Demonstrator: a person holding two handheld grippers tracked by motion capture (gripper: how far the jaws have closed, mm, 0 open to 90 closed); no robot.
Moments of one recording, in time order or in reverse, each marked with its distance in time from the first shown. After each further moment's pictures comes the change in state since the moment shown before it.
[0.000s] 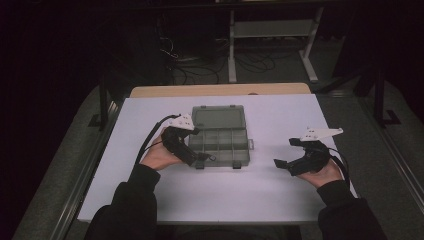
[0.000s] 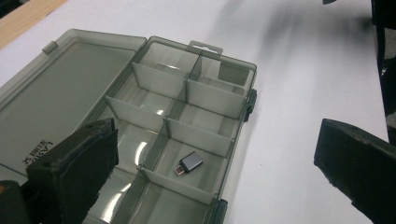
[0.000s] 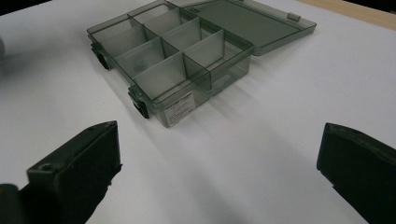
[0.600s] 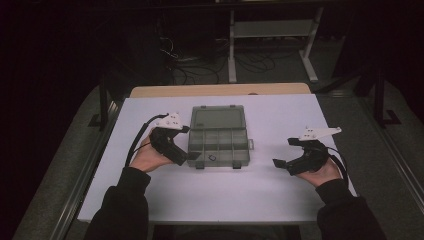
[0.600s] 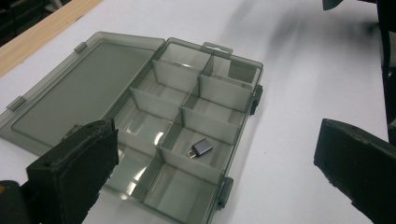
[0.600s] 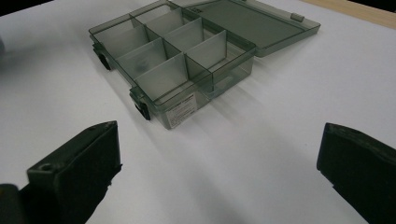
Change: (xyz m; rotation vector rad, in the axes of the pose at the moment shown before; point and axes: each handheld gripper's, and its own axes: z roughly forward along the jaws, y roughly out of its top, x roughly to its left) left arm -0.001 -0.010 -0.029 -0.023 0.056 -0.017; right arm 0.000 0.002 0.003 0.004 0.009 -0.001
